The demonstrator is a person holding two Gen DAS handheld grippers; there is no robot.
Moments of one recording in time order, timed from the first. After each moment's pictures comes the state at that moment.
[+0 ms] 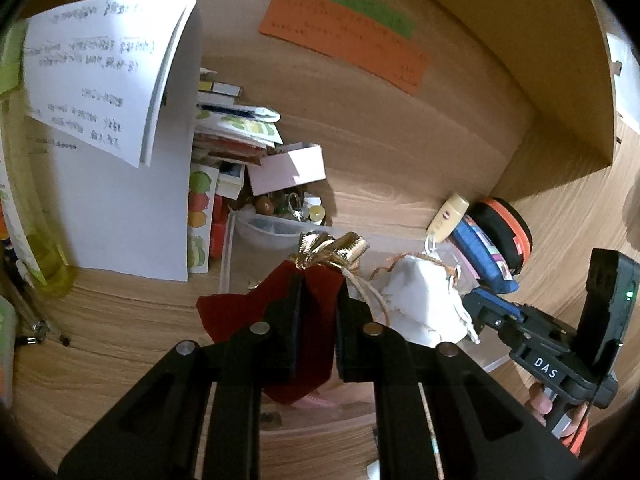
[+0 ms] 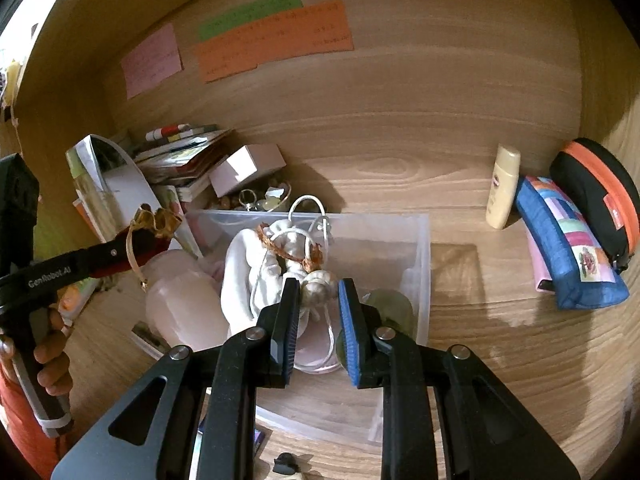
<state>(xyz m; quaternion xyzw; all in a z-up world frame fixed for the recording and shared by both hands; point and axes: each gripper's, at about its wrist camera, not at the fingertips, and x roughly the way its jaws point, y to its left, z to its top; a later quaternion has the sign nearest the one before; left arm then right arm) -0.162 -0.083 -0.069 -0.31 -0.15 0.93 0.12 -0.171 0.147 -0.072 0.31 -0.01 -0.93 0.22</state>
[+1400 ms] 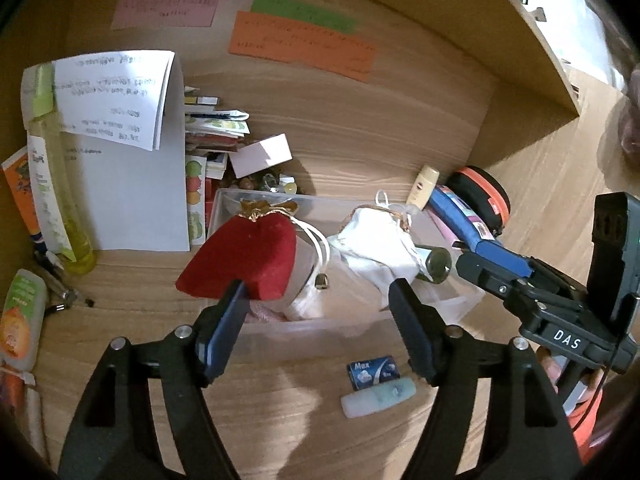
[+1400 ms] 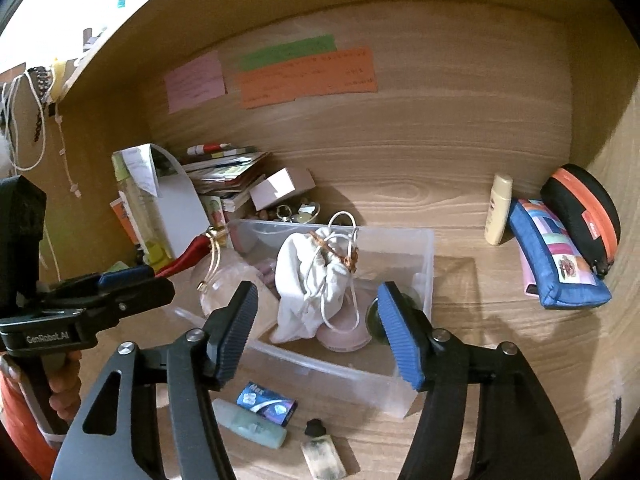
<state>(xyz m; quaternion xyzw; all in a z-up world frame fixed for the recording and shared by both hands) -0.088 -0.058 -0.050 -0.30 -0.09 0.94 0.12 -0.115 0.150 -0.051 0.26 0.00 -0.93 0.24</state>
